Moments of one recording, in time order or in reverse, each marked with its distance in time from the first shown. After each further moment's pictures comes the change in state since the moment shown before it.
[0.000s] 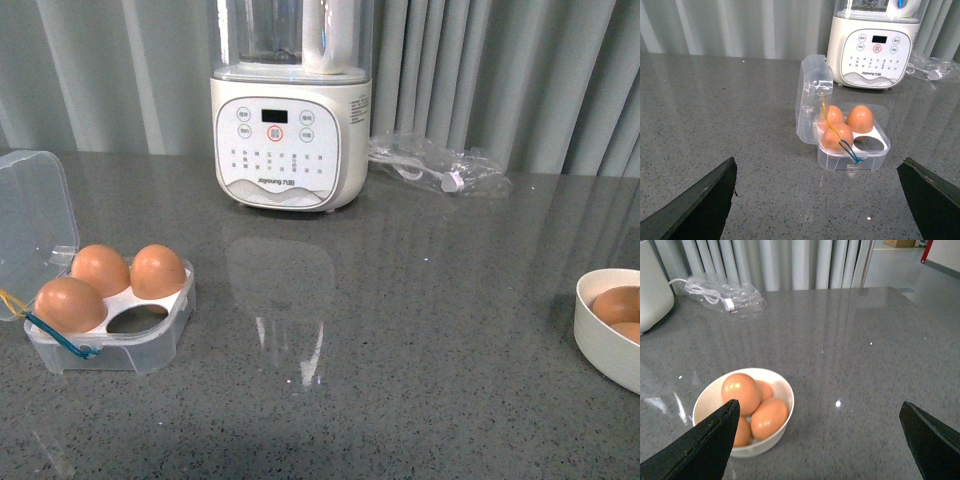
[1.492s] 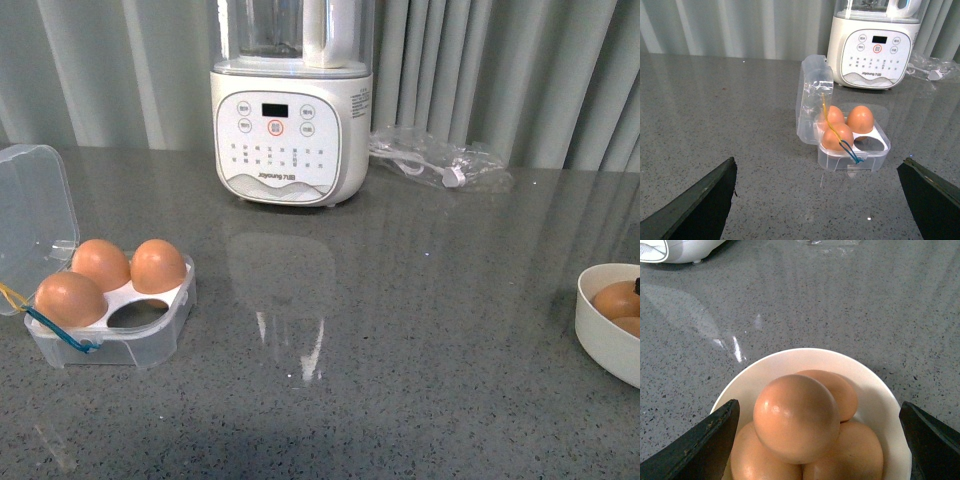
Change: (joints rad) left arm 0.000 0.000 0.000 0.000 0.000 0.000; right arm -0.023 0.755 0.198 0.301 -0.409 -0.047
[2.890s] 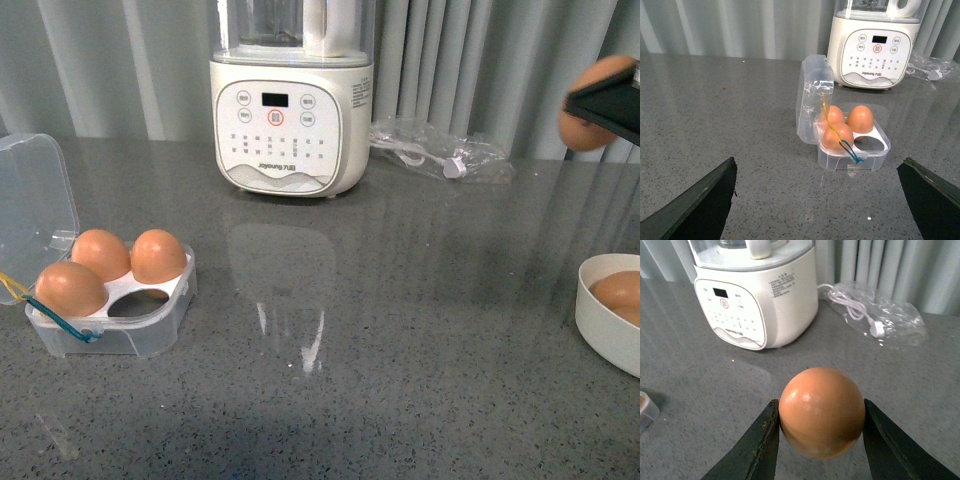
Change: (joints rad) left arm 0.000 0.000 0.000 0.000 0.000 0.000; right arm 0.277 -0.063 0.268 -0.135 0.108 0.098
